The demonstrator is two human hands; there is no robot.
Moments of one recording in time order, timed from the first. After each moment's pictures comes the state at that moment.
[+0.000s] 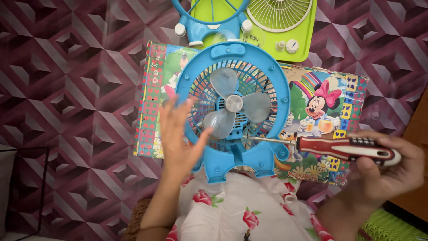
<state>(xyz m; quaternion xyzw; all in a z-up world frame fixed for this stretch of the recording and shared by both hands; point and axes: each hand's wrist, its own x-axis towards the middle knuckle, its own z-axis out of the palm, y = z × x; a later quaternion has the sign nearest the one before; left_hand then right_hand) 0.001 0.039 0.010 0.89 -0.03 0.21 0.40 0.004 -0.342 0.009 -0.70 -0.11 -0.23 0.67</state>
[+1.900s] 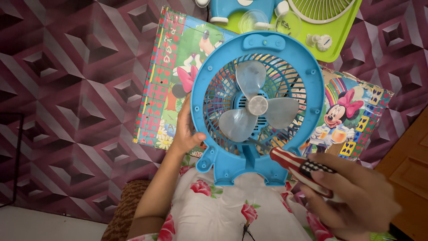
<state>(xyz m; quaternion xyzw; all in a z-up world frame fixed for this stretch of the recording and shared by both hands) -0.014 0.069 -0.133 0.63 0.02 0.07 0.77 0.039 -0.241 0.104 -0.90 -0.33 0.01 0.29</state>
